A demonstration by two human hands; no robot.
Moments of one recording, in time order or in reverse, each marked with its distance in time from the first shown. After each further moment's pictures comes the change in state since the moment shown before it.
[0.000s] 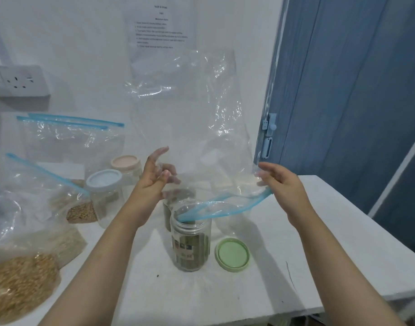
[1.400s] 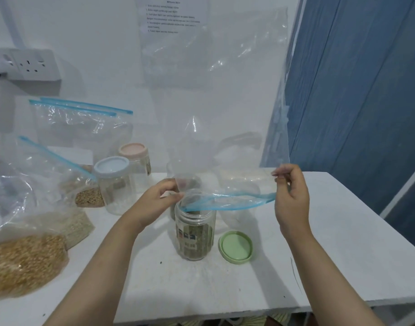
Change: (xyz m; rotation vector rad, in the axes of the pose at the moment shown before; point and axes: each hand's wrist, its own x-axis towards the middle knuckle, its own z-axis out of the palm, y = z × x) left_hand -0.030 -0.024 -0.008 0.342 -0.096 -0.240; right_hand -0.021 0.026 0.027 0.121 0.275 -0.275
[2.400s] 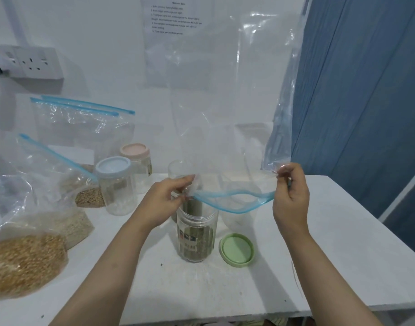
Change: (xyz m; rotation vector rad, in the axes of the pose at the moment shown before) left_hand 0.009 0.006 0.008 0.316 0.098 0.212; right_hand 0.002 -0.006 0.008 0.011 -0.008 -0.124
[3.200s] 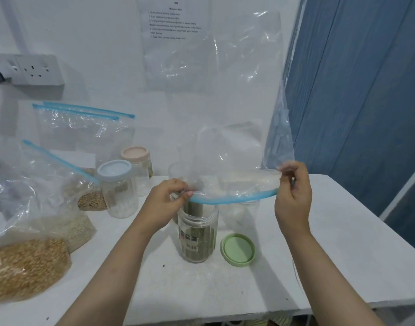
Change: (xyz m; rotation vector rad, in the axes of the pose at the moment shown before) left_hand -0.010 0.011 0.002 -0.196 0.078 -0.016; right_hand 0.000 -0.002 -0.004 0.004 0.057 -0.034
